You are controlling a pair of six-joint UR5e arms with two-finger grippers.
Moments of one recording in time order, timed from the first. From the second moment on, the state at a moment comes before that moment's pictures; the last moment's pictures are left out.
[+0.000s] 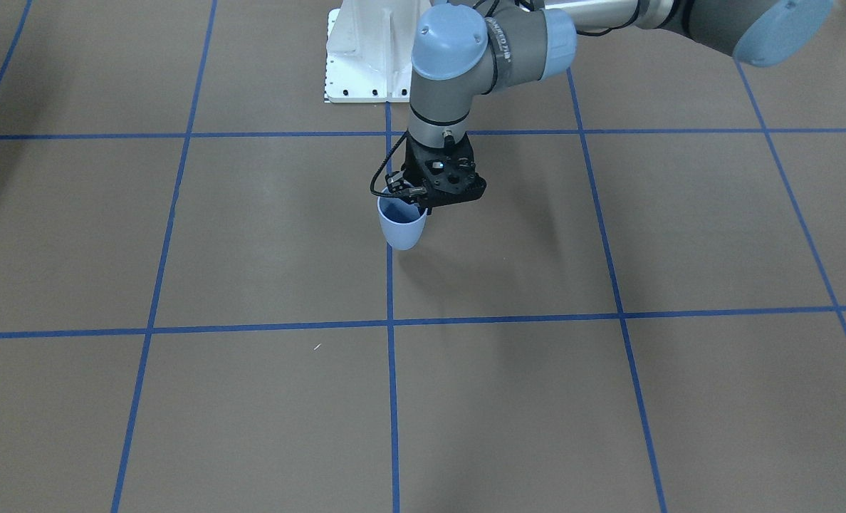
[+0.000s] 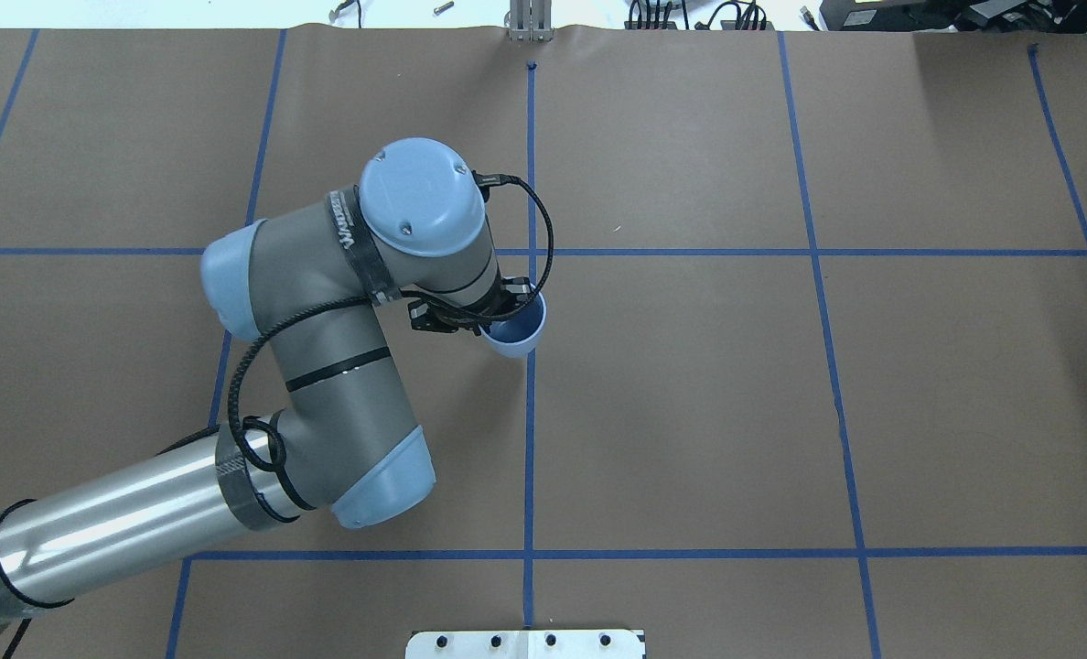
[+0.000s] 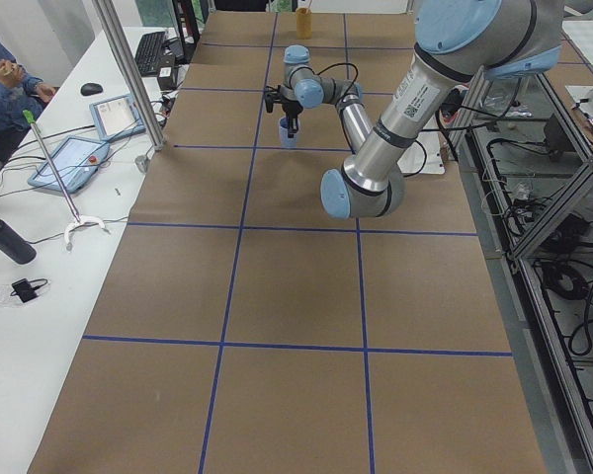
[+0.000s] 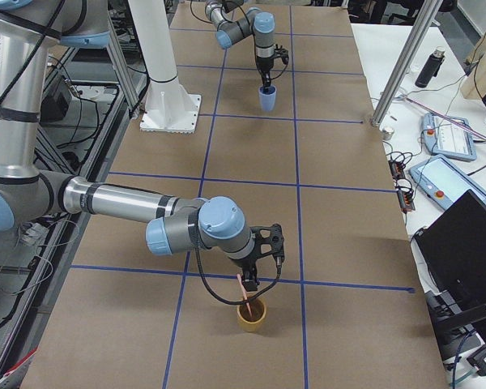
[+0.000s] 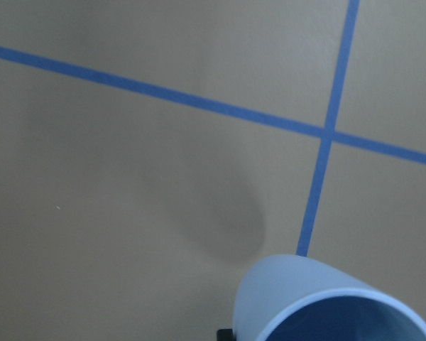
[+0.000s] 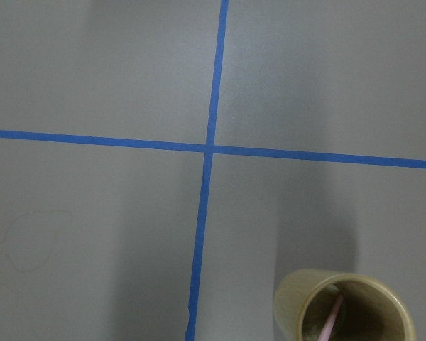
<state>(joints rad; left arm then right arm) -0.52 -2.38 -1.63 -1.50 -1.84 -1.41 1.69 -1.83 1.73 -1.21 2.40 0.04</state>
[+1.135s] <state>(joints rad) -0.50 -2.44 -1.56 -1.52 -1.82 -1.41 1.72 -1.87 1.74 -1.21 2.39 0.04</state>
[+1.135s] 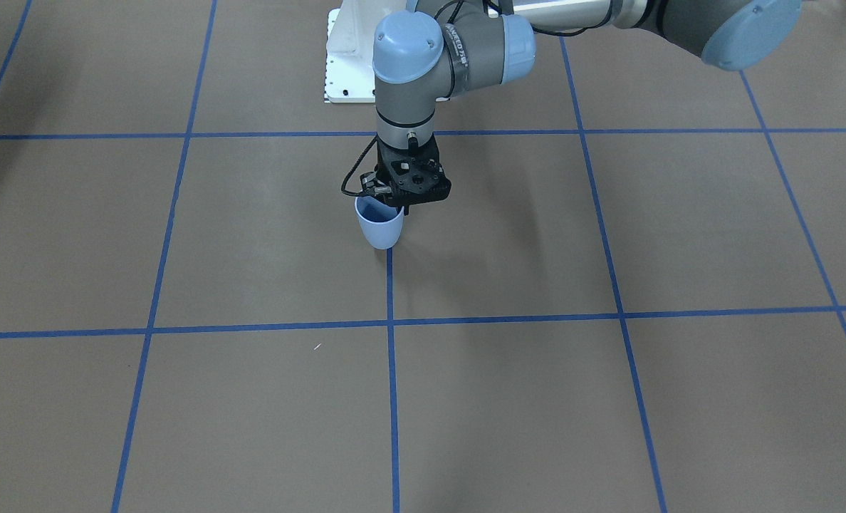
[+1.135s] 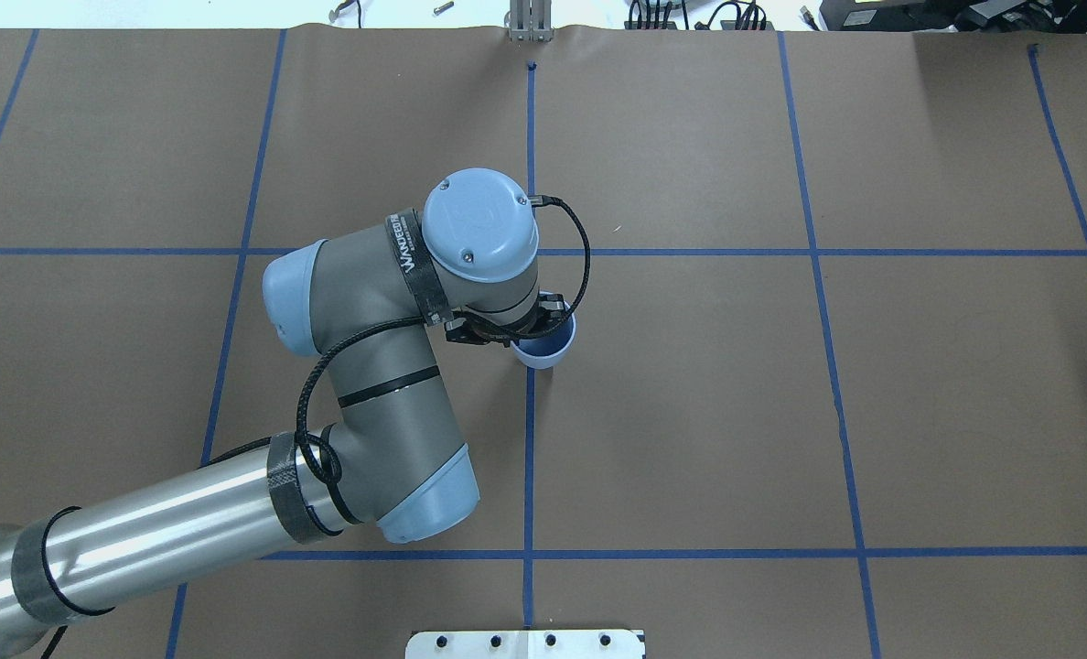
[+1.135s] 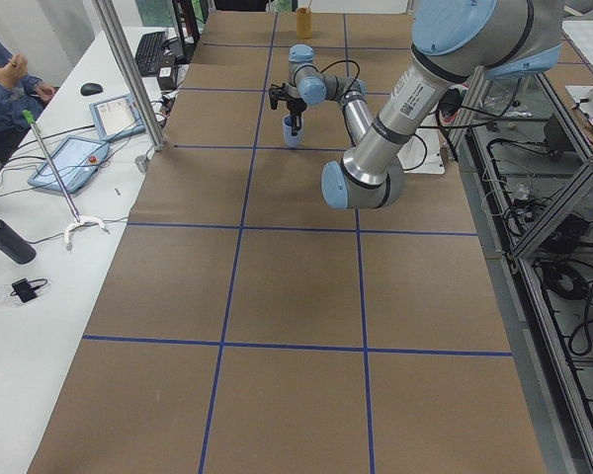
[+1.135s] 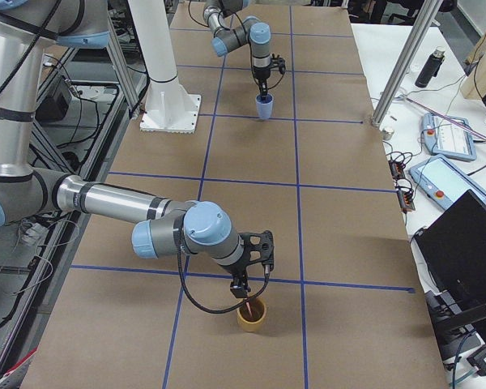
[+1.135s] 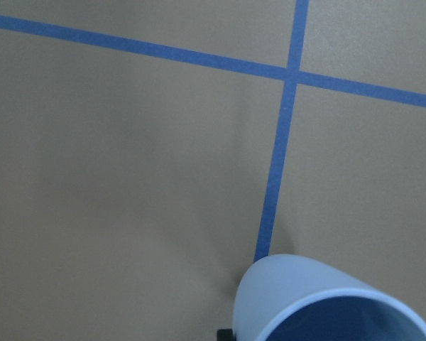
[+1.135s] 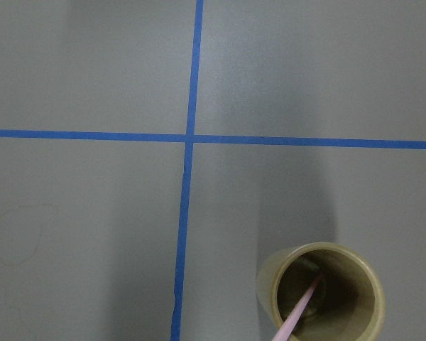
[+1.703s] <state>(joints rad) -0.51 -2.46 -1.48 -1.61 -1.82 -1.41 1.72 -1.88 1.74 -1.20 2.39 0.04</state>
